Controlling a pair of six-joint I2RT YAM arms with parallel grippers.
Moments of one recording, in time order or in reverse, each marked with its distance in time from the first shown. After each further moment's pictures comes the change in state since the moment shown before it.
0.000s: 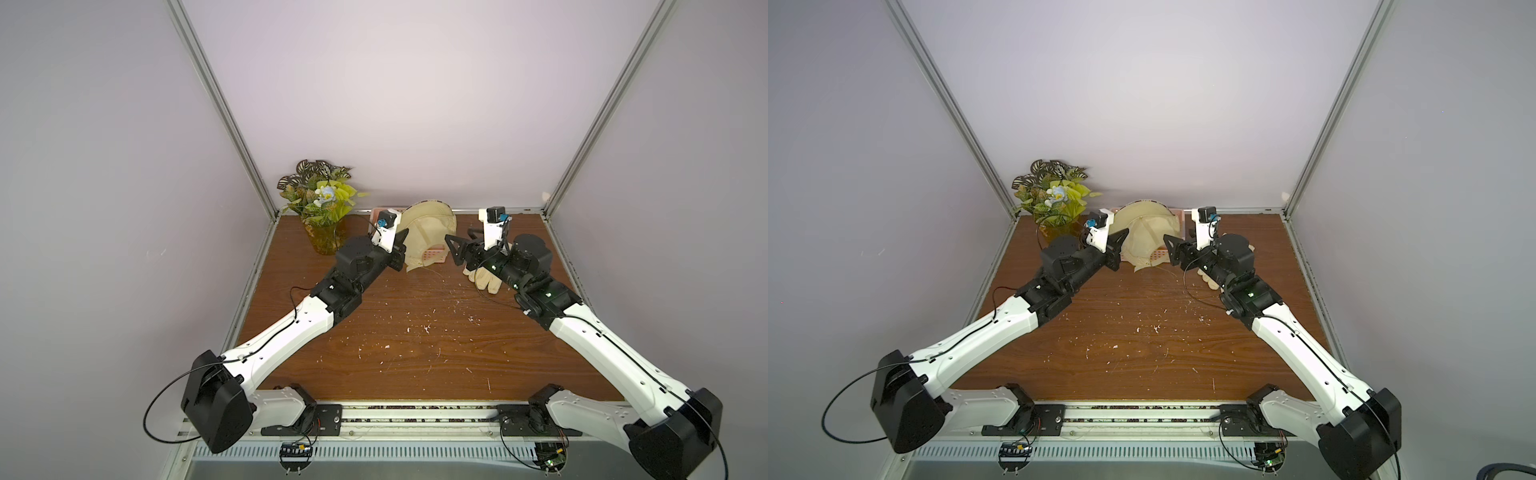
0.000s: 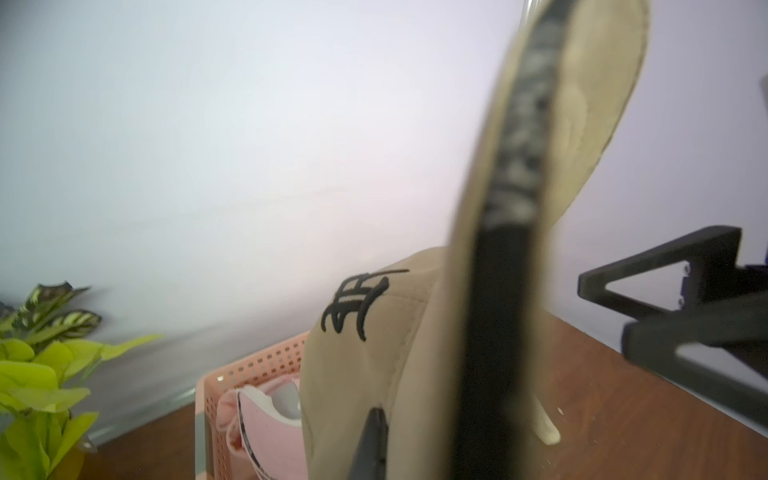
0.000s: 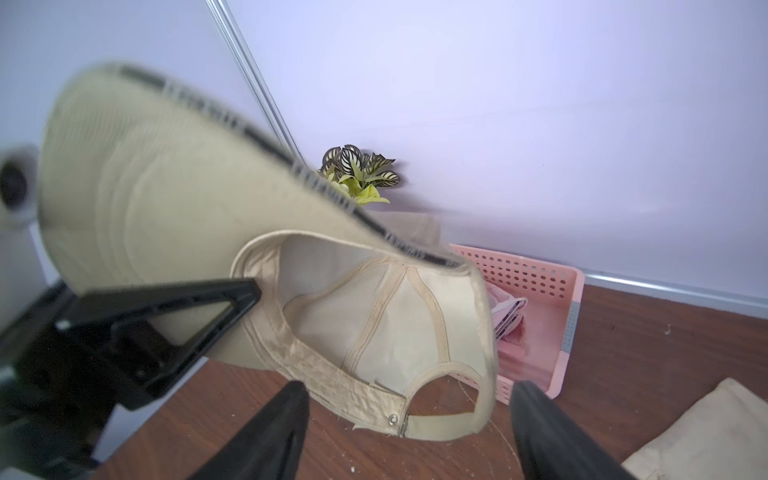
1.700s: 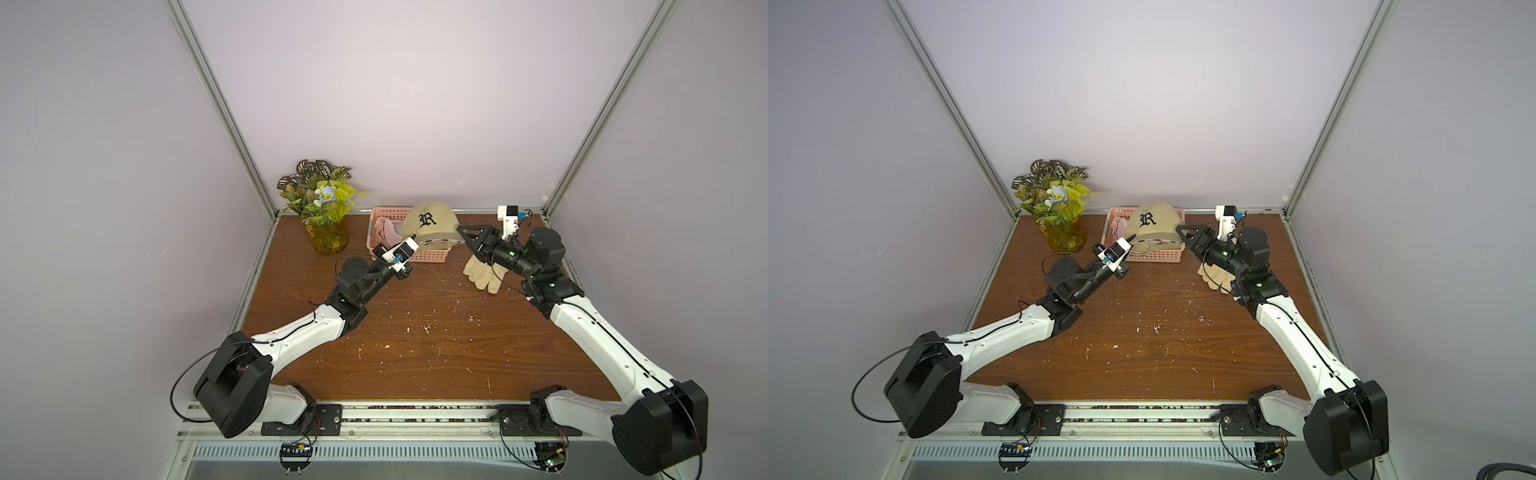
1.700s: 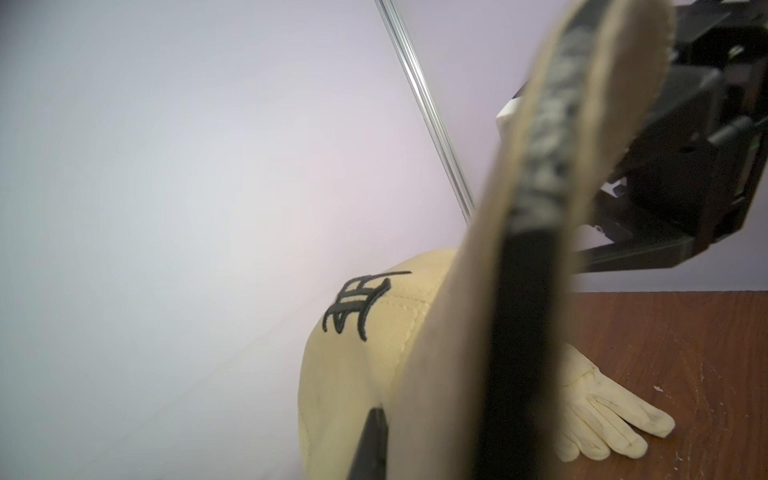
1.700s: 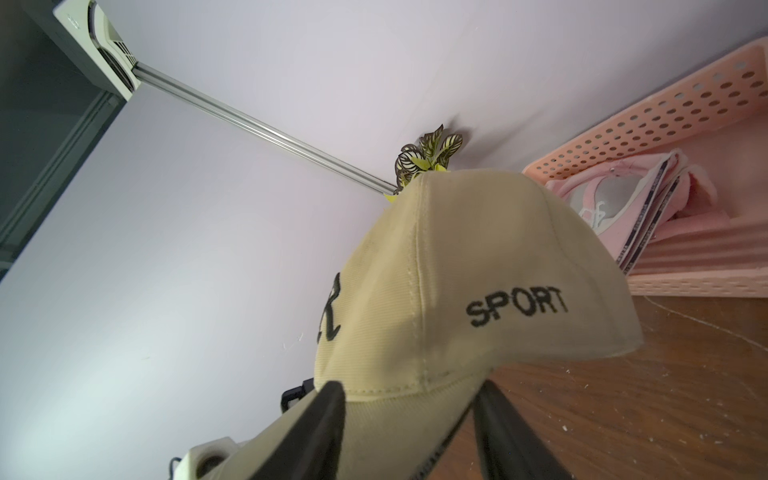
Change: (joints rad) left arm -0.006 0.097 -0.178 0.499 0.185 0.439; right arm -0.183 0.058 -0.069 0.189 -0.402 0.756
